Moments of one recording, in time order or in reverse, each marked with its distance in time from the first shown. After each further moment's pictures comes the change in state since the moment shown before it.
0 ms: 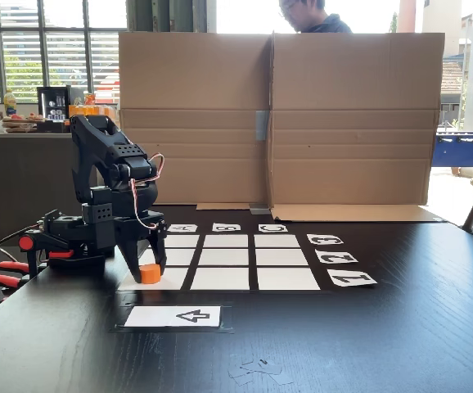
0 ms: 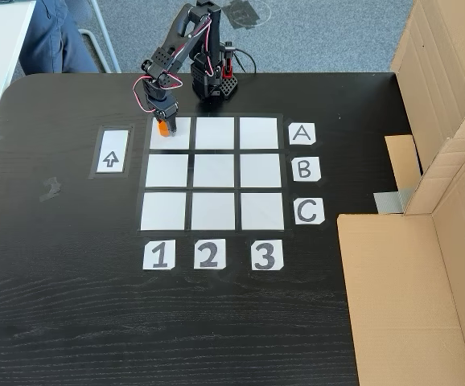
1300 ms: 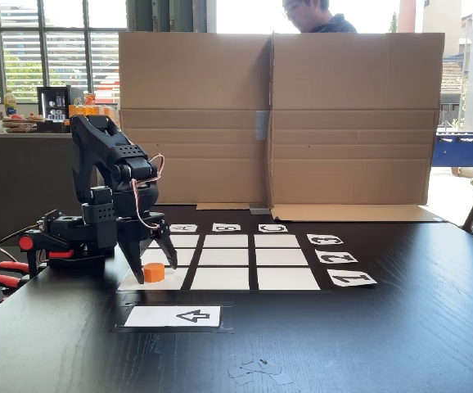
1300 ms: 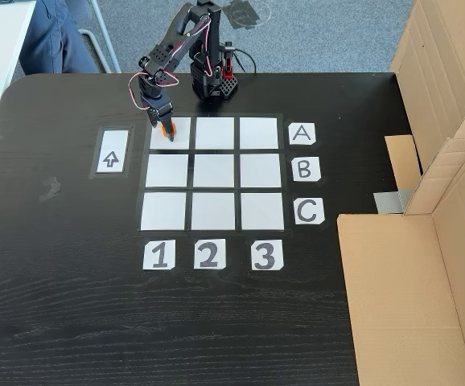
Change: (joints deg) arm 3.5 0.5 -3.8 -2.6 -0.4
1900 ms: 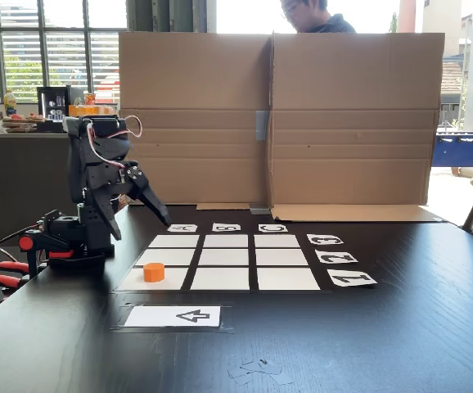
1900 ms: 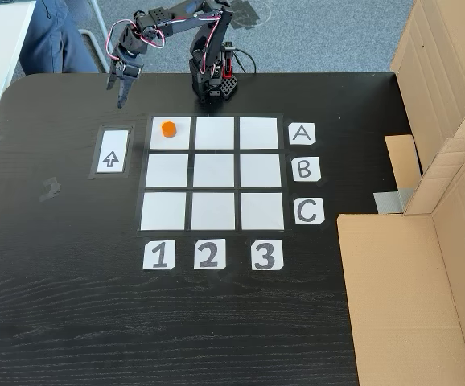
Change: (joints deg) arm 18.0 20.0 -12.6 0.1 0.0
